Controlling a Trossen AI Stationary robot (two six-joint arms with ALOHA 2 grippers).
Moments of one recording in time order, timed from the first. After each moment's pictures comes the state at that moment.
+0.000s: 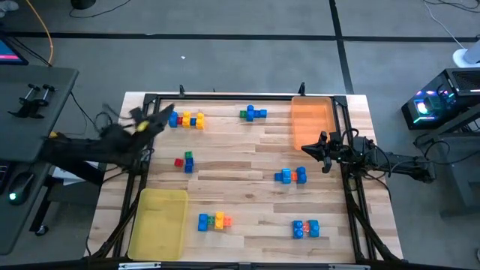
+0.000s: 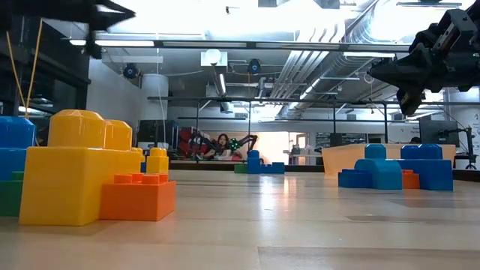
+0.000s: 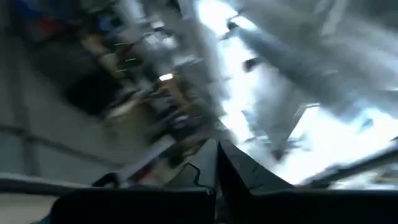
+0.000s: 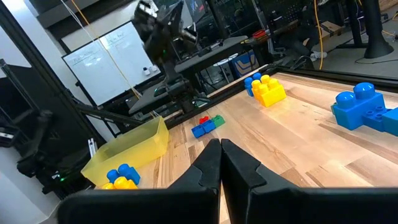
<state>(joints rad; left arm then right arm) 0.05 0.50 0.33 0.54 -0.73 -0.71 -0.13 0.01 0.01 0.02 0.00 0.44</state>
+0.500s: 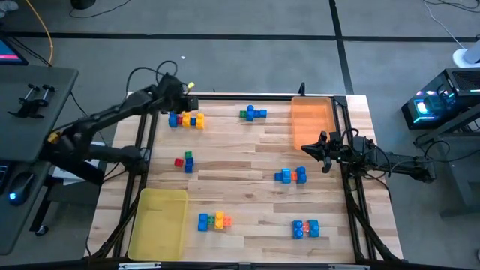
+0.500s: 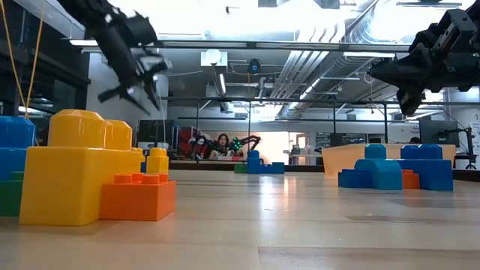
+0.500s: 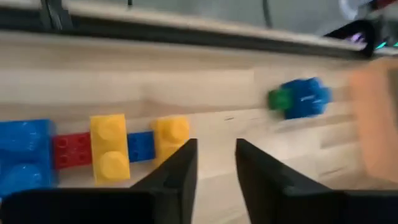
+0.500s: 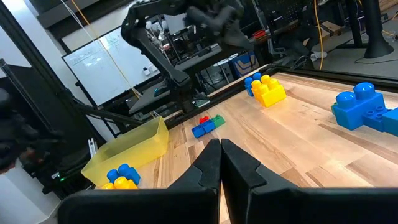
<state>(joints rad) 0.80 1.23 0.89 -0.58 0.04 -0.73 -0.13 0.01 0.01 0.02 0.00 0.44</state>
